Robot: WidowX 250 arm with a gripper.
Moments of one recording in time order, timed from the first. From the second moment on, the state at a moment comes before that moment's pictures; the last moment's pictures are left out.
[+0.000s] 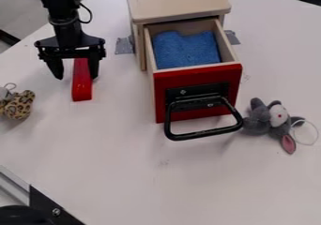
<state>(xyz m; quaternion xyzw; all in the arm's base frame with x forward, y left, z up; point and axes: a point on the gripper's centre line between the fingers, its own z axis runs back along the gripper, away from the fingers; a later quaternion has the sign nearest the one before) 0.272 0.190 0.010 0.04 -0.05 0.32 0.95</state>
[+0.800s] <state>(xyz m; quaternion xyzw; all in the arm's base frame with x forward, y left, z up) 0.259 0.209 0.007 0.03 -0.06 0.38 0.92</state>
